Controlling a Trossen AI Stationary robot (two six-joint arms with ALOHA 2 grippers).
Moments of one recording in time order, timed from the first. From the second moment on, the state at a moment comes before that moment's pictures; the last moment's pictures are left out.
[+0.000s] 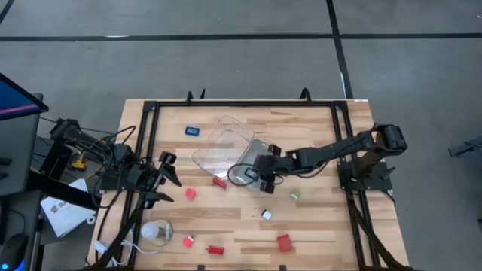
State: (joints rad) left arm -0.44 0.59 0.36 0.52 0.10 0.33; right arm 0.14 1.62 0.98 -0.28 0.26 0.23
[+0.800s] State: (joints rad) left arm -0.44 0.59 0.36 0.52 0.05 0.33; right arm 0.51 1.80 1.09 0.24 0.48 0.21
